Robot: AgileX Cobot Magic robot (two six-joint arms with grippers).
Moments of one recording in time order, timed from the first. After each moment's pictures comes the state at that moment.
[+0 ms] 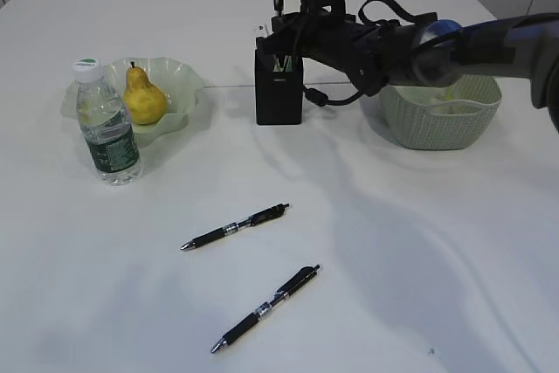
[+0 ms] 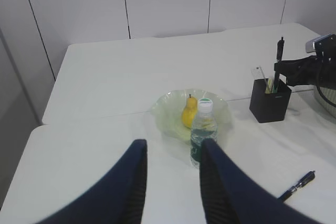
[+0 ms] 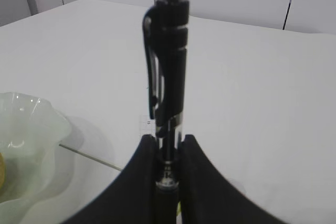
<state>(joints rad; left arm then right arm) -0.37 0.29 -0.97 0.32 0.98 -0.24 0.32 2.39 -1.86 -0.24 -0.25 0.18</state>
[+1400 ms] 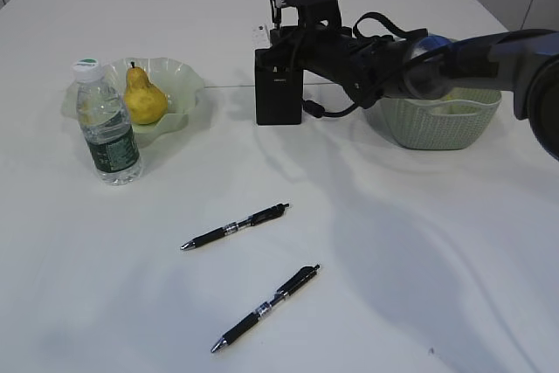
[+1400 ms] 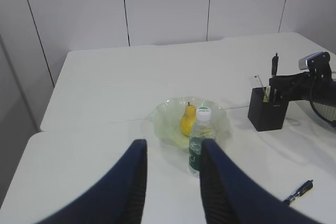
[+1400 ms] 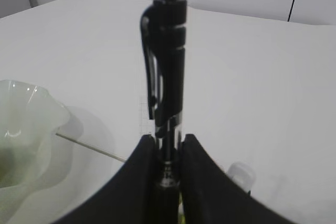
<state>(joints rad) -0.37 0.29 -0.97 0.32 0.95 -0.25 0.32 2.45 -1.89 -0.24 -0.28 0.18</state>
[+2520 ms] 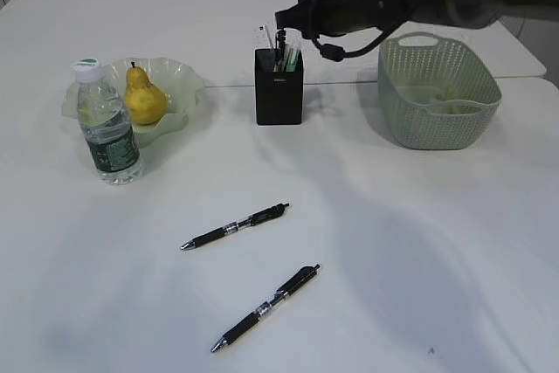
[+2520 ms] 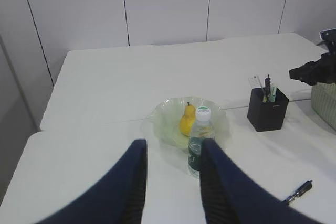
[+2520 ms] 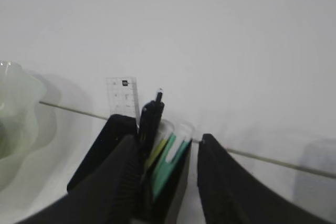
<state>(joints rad) -0.37 0.29 -0.97 0.32 0.95 -0.26 0.32 2.25 -1.89 -0.24 0.20 0.26</state>
